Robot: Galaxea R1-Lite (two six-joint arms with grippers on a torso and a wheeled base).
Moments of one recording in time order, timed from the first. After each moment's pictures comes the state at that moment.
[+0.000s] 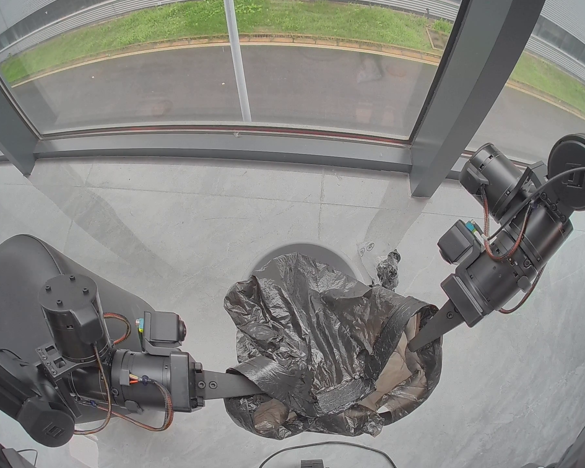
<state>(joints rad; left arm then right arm) -0.54 1.65 -0.31 -1.13 -0.89 -0.90 0.49 1.78 -1.46 0.92 0.58 0.05</state>
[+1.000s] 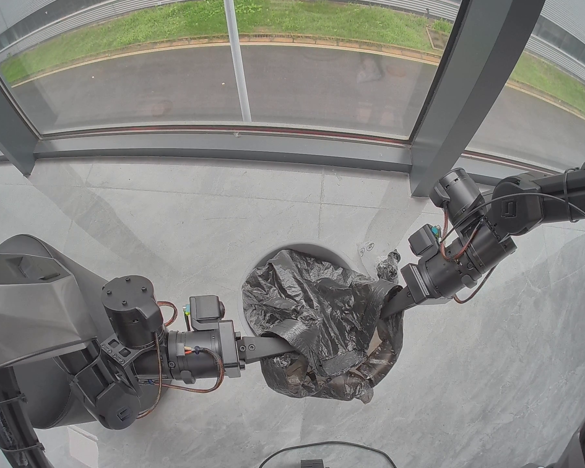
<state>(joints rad) -0.49 2.07 -0.44 -1.55 -0.90 -1.03 0.37 2.01 -1.45 0.56 0.59 0.07</state>
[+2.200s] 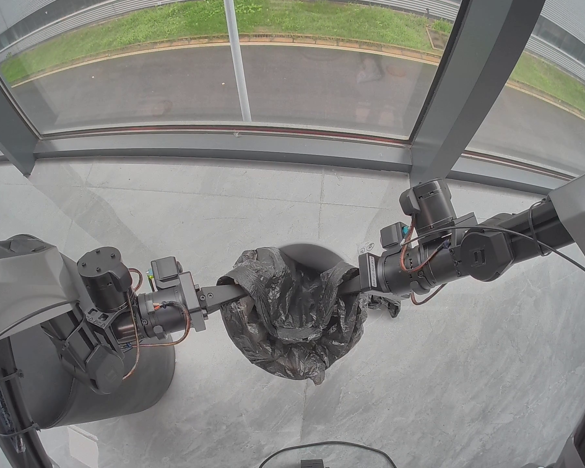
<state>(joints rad) -0.29 2.11 -0.56 -1.55 -0.89 -1.04 0.47 2.09 -1.30 -0.04 0.44 0.43</state>
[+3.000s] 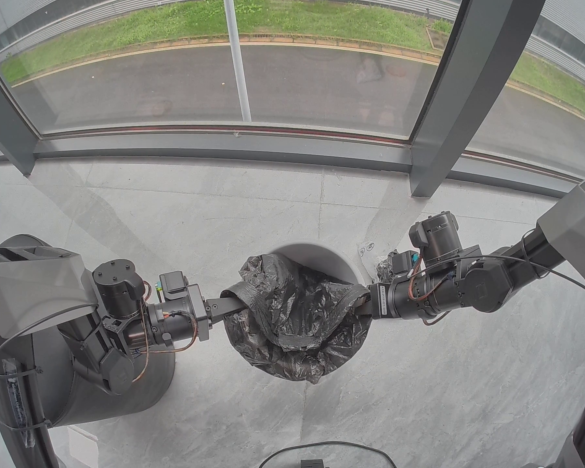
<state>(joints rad) -0.26 2.23 -0.59 -1.55 -0.89 -1.04 0.44 2.11 -1.10 -0.23 0.35 0.37</state>
